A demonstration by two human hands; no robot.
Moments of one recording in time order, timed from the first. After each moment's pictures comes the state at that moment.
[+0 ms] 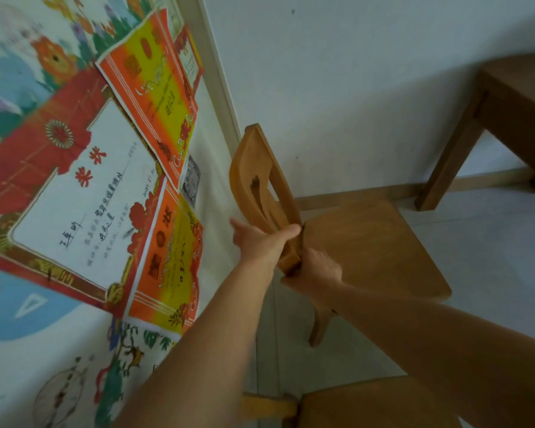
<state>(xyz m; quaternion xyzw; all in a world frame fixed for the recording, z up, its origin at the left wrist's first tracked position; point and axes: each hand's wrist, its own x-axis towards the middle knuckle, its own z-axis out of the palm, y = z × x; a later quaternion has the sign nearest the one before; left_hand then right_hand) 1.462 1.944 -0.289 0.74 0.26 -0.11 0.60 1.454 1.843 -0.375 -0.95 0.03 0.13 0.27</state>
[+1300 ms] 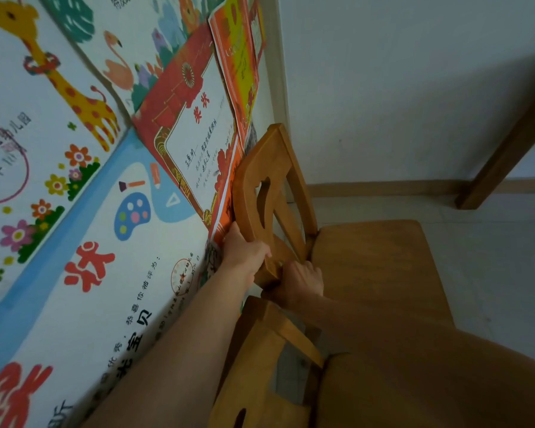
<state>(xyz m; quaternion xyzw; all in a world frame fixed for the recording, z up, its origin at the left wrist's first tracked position) 1.365 2.070 -0.292 0.78 0.32 -0.08 0.54 1.354 1.970 -0.368 -0.96 -0.07 0.19 0.22</state>
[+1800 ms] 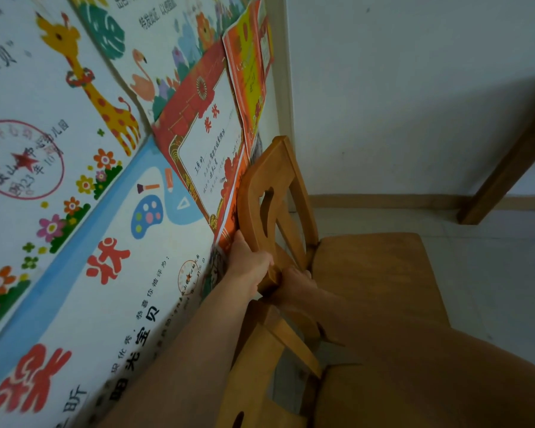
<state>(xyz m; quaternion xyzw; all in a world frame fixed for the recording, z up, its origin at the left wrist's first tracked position) 1.356 2.067 -0.289 0.79 0.31 -0.08 0.52 1.364 1.970 -0.366 -0.90 -0.06 0.32 0.29</state>
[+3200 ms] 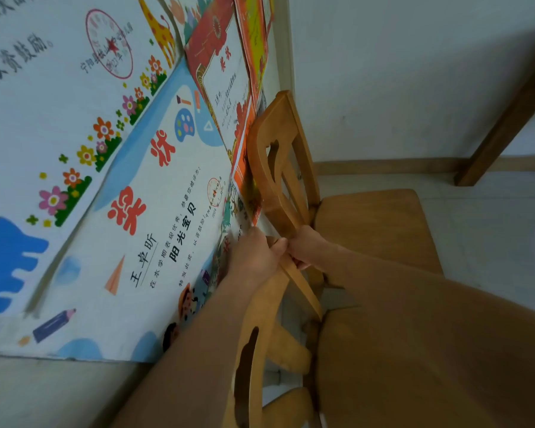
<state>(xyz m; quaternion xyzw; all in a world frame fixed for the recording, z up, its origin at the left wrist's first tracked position) 1.237 2.078 -0.306 0.96 0.13 -0.08 0.22 1.289 1.965 -0.338 -0.84 0.04 0.31 0.43</state>
